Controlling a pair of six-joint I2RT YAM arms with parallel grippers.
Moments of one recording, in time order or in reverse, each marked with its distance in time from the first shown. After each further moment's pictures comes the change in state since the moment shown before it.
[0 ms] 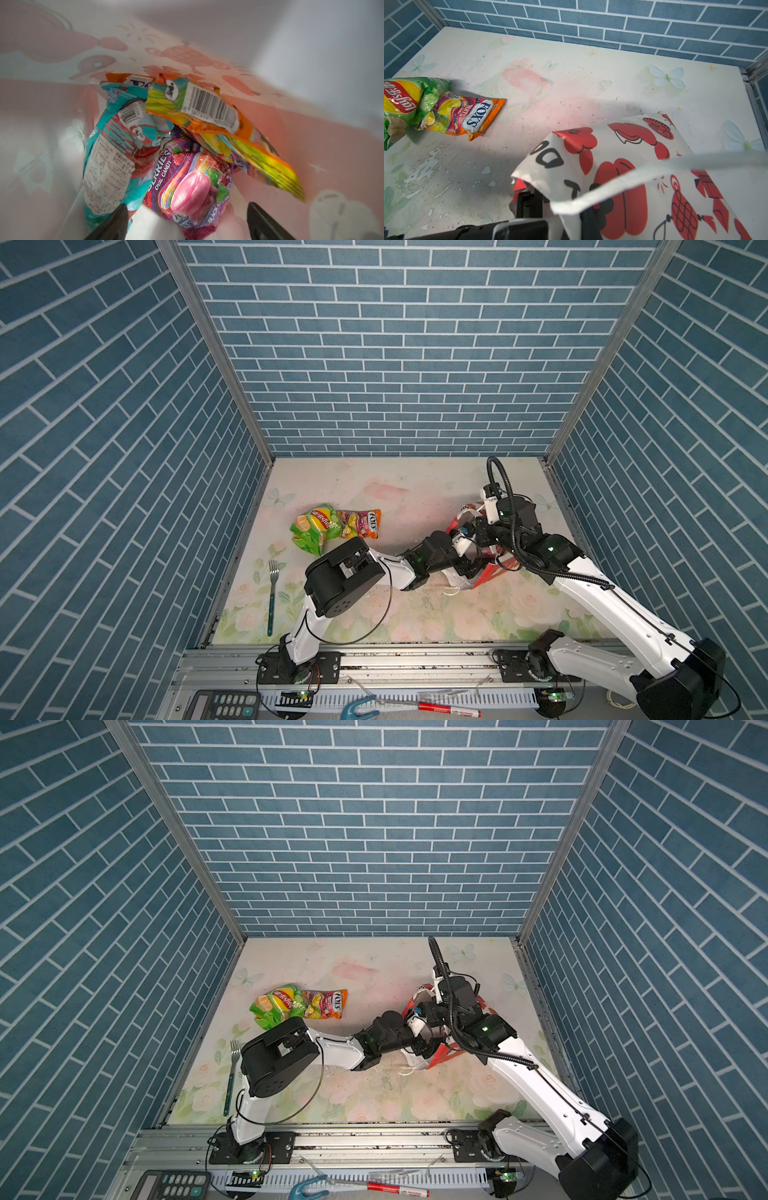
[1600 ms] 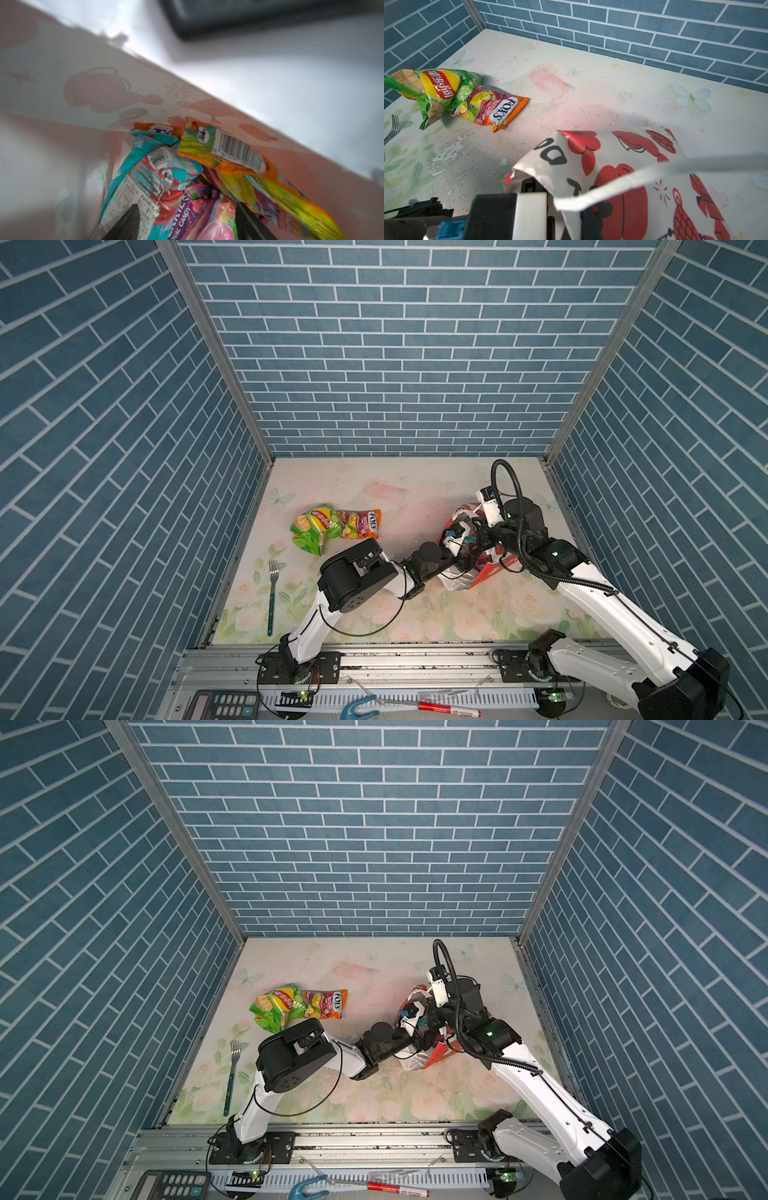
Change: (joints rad) left arm -0.006 0.107 -0.075 0.464 -0.140 -0.039; right arm -0.051 -0.046 -0.060 0.091 -0.148 -0.107
